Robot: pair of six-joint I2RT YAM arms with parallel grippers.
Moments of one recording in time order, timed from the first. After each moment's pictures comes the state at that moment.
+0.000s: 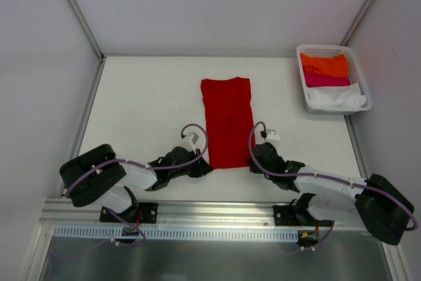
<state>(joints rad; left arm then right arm) -0.94 1.45 0.24 0.68 0.02 -0.88 0.89 1.08 0.32 -0.07 0.38 0.80</state>
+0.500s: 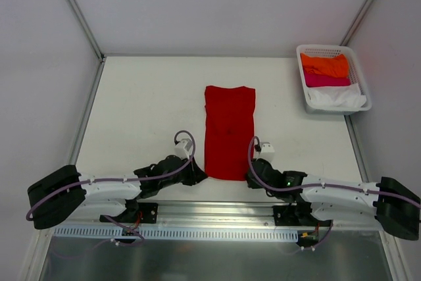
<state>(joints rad) -1.03 1.12 0.19 0.40 -0.06 -0.91 1.14 0.96 0.31 -0.25 0.44 0.92</state>
